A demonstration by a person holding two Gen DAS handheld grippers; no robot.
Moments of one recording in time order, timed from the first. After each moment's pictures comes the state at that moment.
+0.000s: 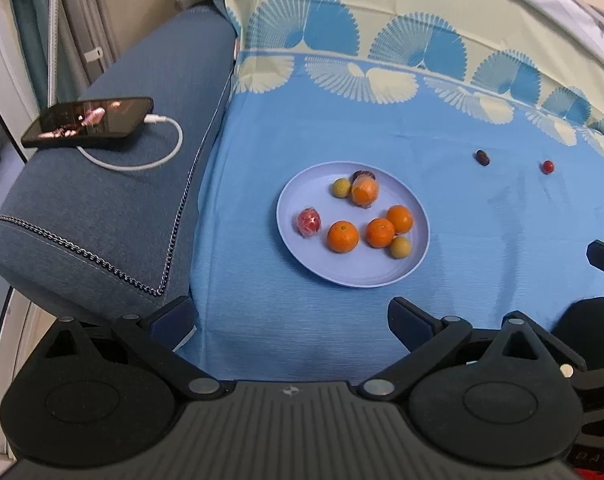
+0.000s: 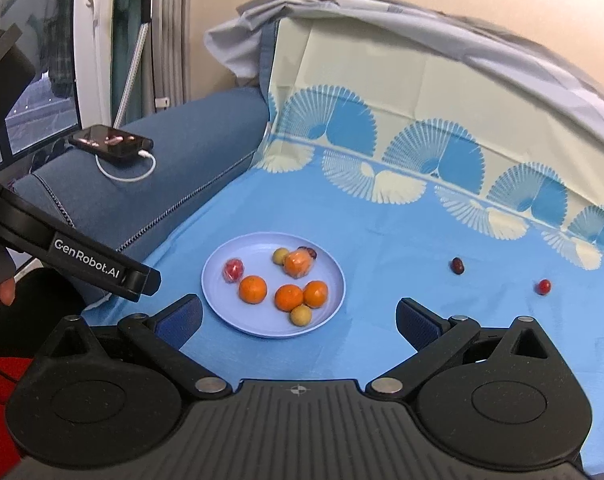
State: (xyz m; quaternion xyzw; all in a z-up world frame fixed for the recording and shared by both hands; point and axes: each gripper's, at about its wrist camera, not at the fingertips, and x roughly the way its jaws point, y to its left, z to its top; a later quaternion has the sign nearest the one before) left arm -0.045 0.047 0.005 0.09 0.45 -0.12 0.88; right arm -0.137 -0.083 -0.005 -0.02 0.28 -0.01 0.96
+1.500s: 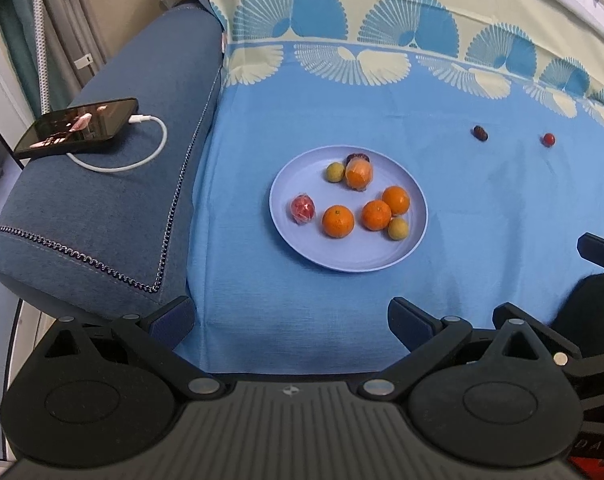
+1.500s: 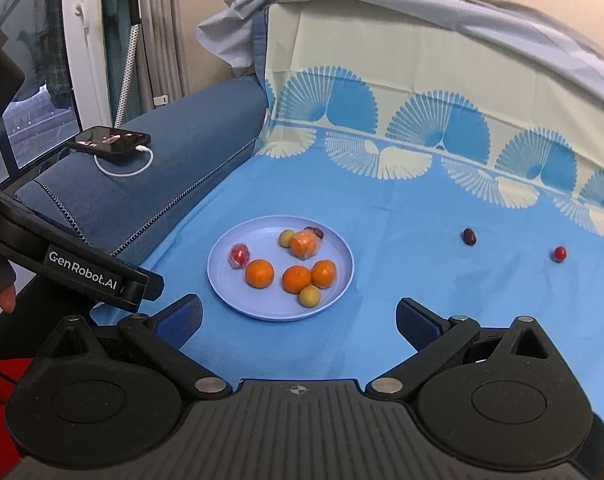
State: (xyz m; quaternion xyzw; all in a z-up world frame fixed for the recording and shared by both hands) left arm -0.041 0.029 -0.006 0.13 0.46 -0.12 0.87; right arm -0.130 -0.099 -0.020 0.03 0.30 0.00 0.95
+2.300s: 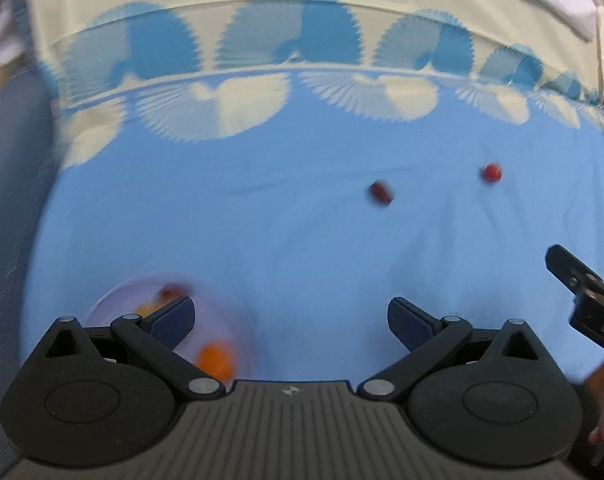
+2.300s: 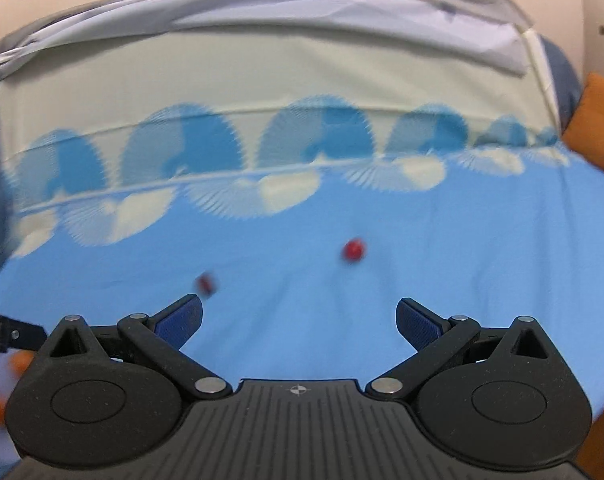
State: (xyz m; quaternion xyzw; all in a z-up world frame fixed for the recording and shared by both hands) left arm 0.089 -0.213 -0.042 0.15 0.46 -0.22 0.85; right arm -0.070 -0.358 -0.070 0.13 0.24 -0.28 0.92
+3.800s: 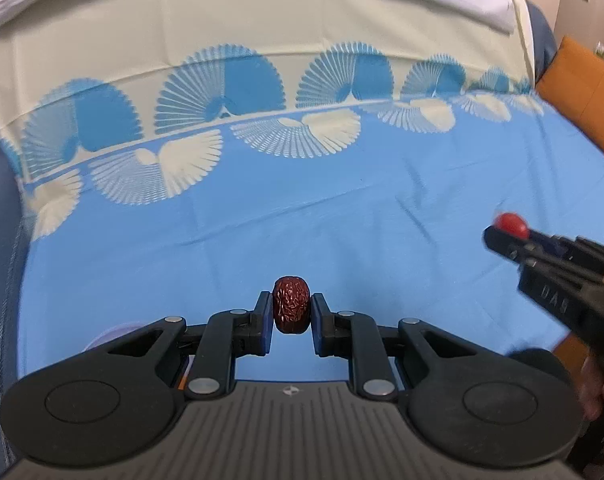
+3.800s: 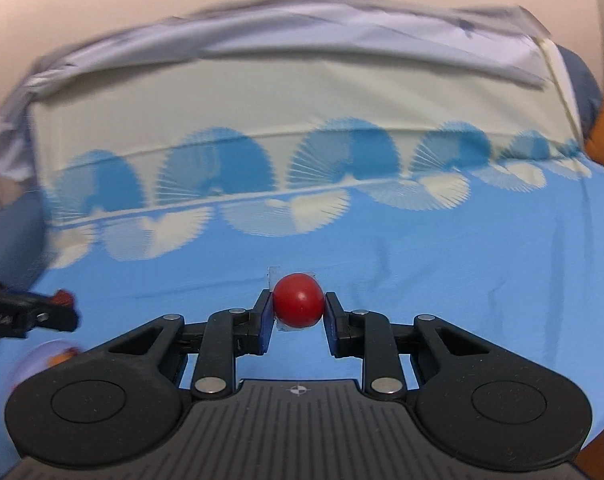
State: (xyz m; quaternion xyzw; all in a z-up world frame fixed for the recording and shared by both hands) left arm 0.031 -0.200 -0.004 0.17 0.39 -0.31 0.85; right arm -0.114 -0.326 -0.035 0.14 0.22 -0.22 0.94
